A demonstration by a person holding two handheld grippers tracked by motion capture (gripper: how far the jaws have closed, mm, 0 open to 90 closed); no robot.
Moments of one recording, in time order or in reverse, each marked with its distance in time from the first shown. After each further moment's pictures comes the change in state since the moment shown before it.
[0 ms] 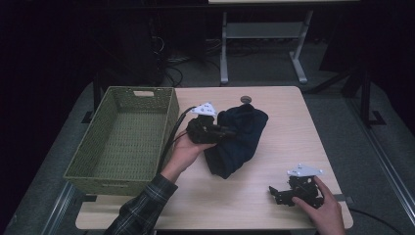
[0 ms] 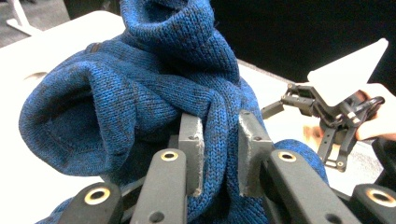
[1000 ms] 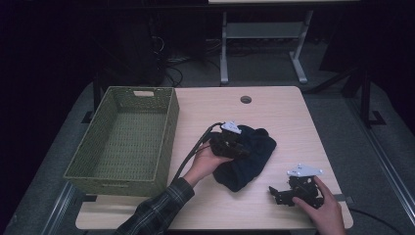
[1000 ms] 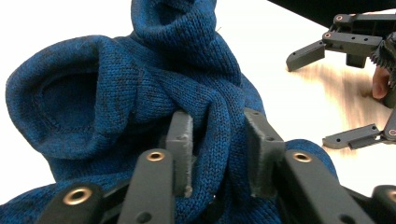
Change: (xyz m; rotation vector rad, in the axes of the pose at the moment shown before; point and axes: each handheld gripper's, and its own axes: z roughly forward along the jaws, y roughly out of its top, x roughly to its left) left arm 0.002 -0.035 0.086 0.189 -0.012 -0.018; right arm 0.000 0.000 0.000 0.002 0.003 0.001
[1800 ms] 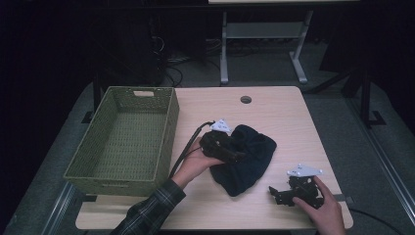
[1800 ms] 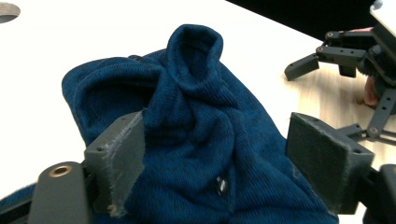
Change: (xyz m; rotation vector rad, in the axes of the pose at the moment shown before) left arm -0.010 -0.010 -0.038 -0.071 0.074 0.012; right arm 0.000 0.000 0.000 0.001 0.000 -0.001
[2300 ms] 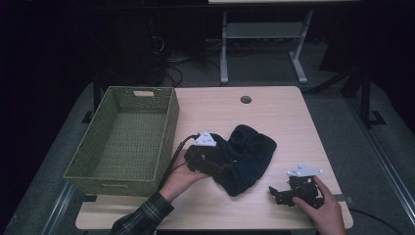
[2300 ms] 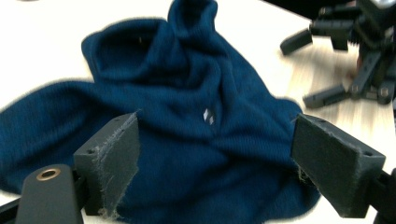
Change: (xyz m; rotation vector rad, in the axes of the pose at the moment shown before) left arm -0.019 -0.039 -0.034 -0.011 0.057 -0.019; right arm 0.000 0.000 0.000 0.000 0.000 -0.002
